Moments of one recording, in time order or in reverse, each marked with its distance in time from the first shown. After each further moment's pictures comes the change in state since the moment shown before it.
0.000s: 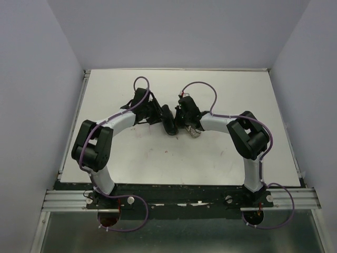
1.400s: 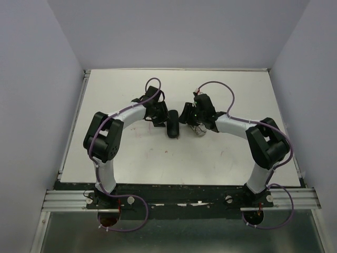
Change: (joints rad) left arm -0.070 0.193 0.237 -0.269 -0.020 0.072; right arm -0.099 -0.215 -0.175 0.005 -0.129 0.107
